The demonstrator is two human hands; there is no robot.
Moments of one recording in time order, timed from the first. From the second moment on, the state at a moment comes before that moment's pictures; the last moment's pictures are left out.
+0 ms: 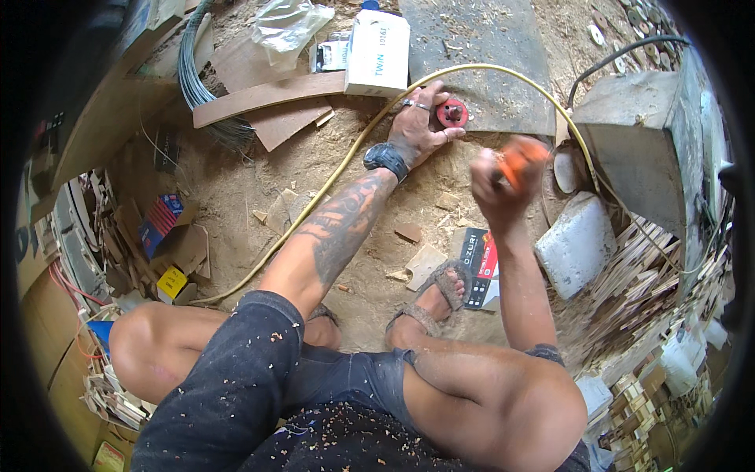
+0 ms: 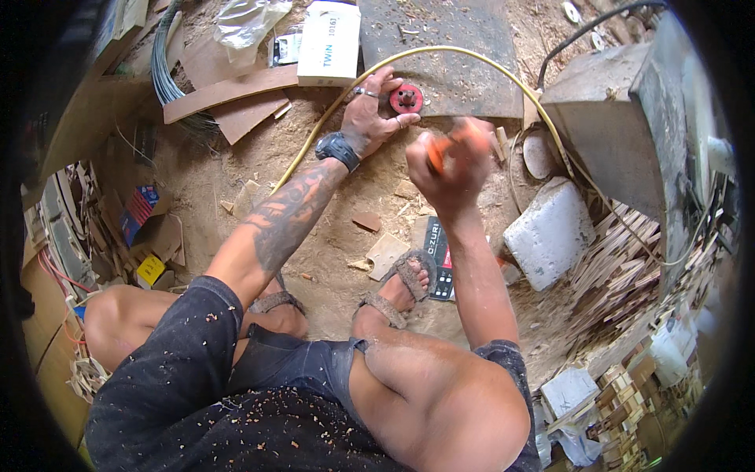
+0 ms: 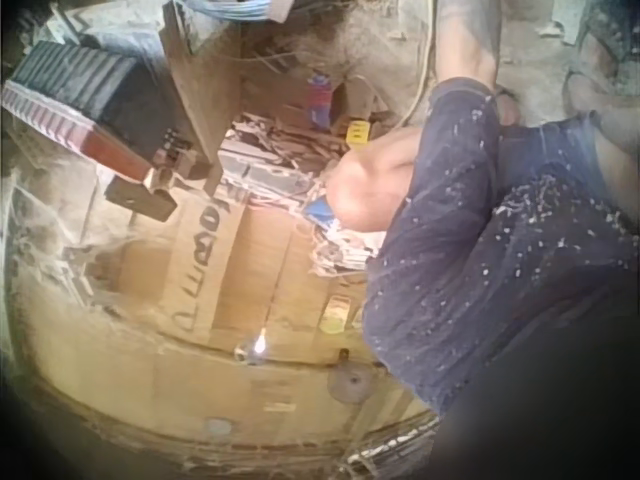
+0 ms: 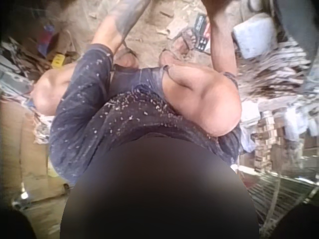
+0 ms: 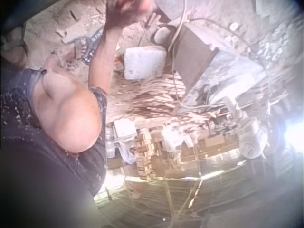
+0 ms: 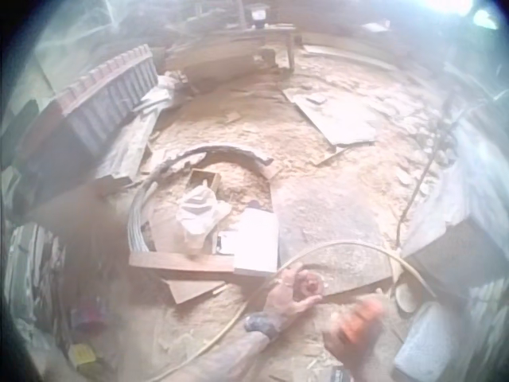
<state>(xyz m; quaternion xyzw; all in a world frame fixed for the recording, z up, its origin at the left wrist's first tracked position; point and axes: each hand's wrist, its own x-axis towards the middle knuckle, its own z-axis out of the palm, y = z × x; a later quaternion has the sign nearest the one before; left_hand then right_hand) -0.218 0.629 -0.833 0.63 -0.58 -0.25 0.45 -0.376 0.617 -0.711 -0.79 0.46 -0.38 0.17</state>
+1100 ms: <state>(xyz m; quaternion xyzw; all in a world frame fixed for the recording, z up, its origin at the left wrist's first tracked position) -0.217 0.629 -0.840 0.64 -0.56 -0.26 0.45 -0.380 0.599 -0.674 -0.76 0.58 -0.23 0.20</state>
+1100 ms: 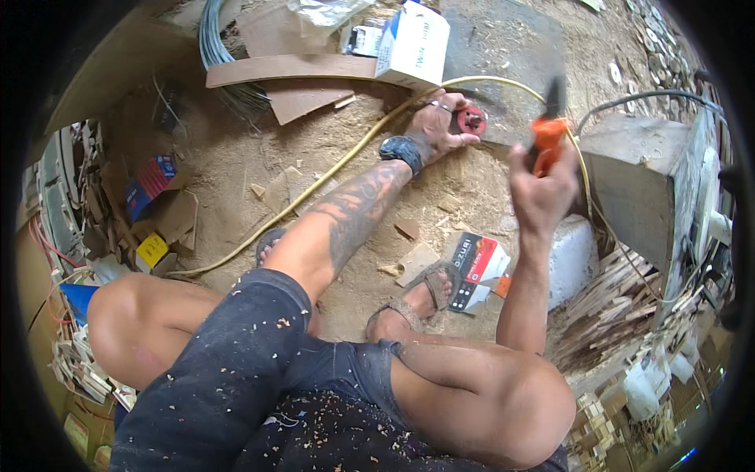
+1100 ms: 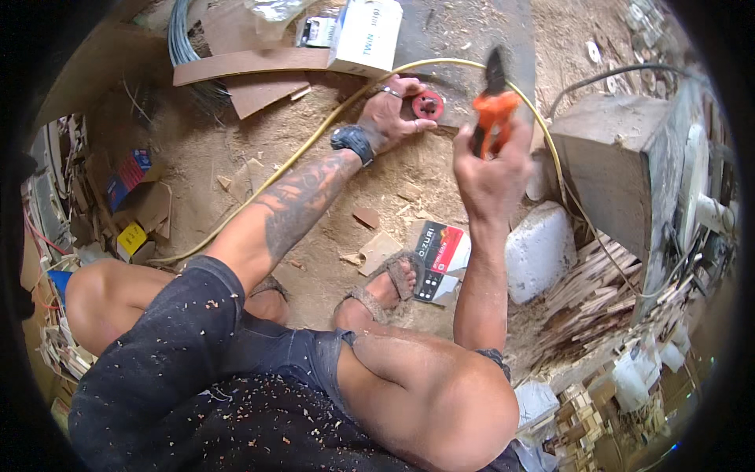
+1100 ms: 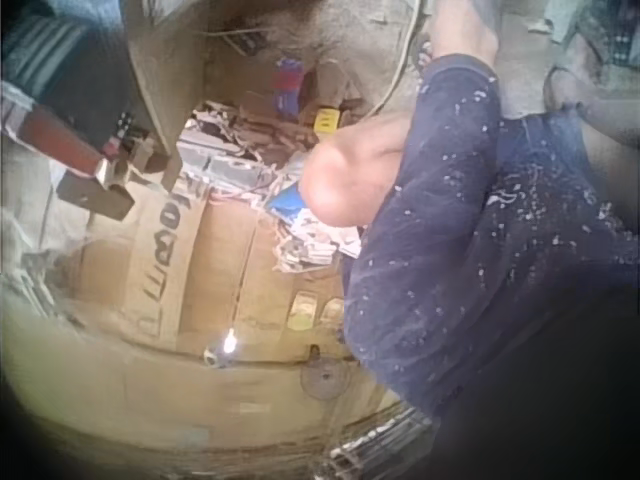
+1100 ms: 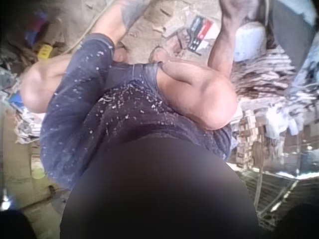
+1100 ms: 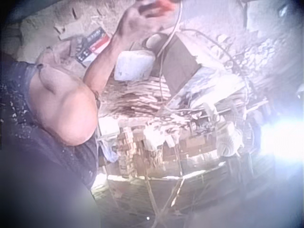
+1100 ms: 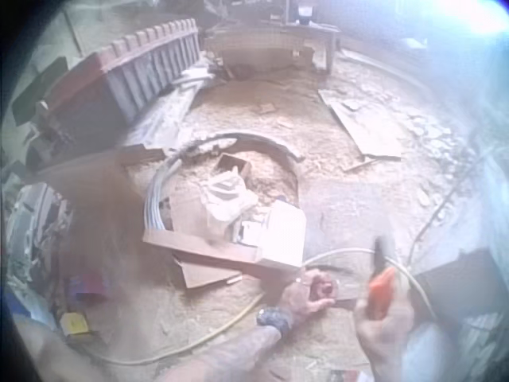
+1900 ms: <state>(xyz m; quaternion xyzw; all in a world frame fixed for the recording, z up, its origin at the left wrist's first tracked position) -0.219 0.629 -0.845 0.63 -0.57 -0.25 0.46 -0.366 0.618 -0.718 -0.73 0.67 0.05 0.15</state>
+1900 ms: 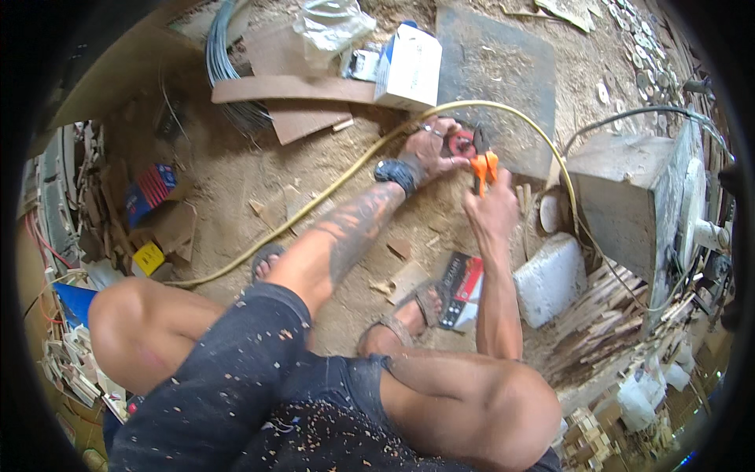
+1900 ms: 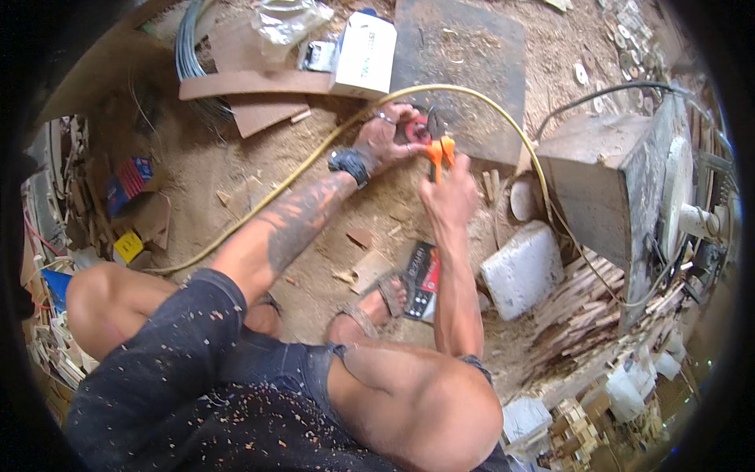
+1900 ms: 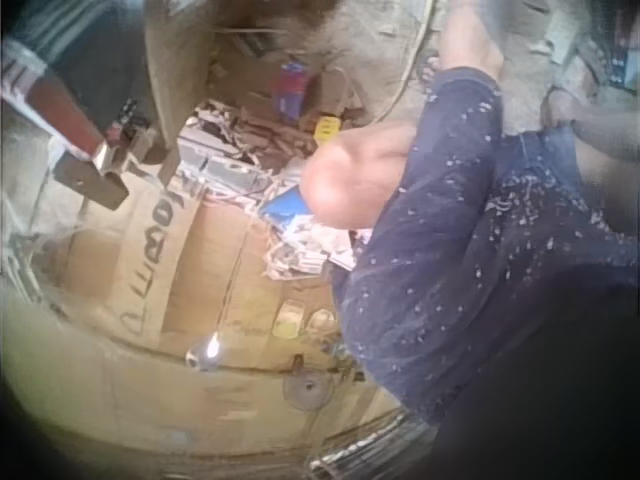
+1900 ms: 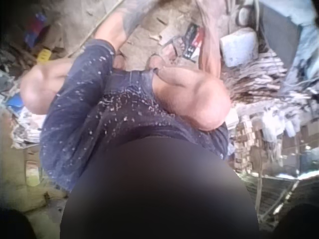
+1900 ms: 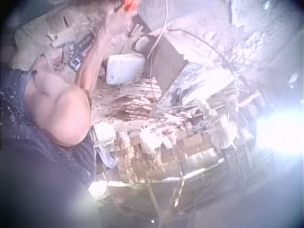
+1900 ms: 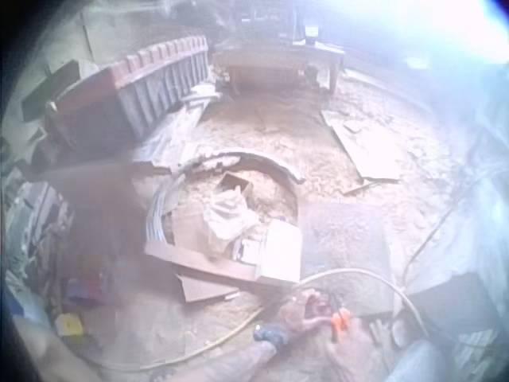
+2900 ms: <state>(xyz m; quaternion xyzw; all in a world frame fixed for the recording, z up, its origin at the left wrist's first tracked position) -0.177 0.706 -0.605 0.33 -0.39 -0.59 0.62 -0.450 0.737 -0.778 -0.67 0.66 -0.14 0.32</state>
